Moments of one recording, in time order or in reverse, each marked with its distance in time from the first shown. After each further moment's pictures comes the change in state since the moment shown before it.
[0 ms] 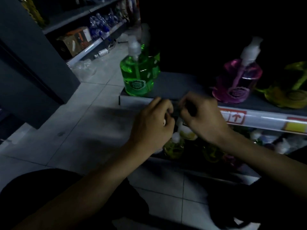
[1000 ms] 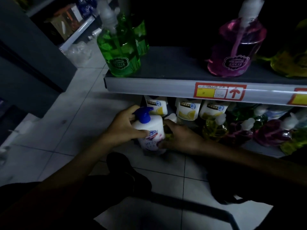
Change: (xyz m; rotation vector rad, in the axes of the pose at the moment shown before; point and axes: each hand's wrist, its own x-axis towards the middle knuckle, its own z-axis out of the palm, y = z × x) left_hand -0.047 -0.082 0.014 -0.470 -0.449 -0.547; right_hand -0.070 0.045 0.079 0.279 -0.668 0.358
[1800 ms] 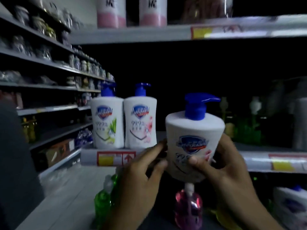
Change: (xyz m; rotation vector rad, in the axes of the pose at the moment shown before) left_hand -0.011 0.302 -0.032 -0.102 0.487 0.889; right_hand -0.138 -0.227 -0.224 0.369 0.947 -0.691
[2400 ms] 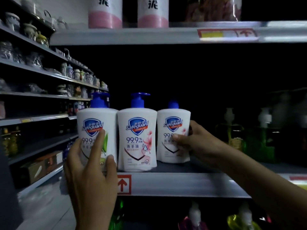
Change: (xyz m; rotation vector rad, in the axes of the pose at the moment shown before) left_hand 0.045 -0.071 -0.033 0.605 0.511 -0.171; right_hand 0.136 0.057 0.013 -0.077 -0.228 0.320
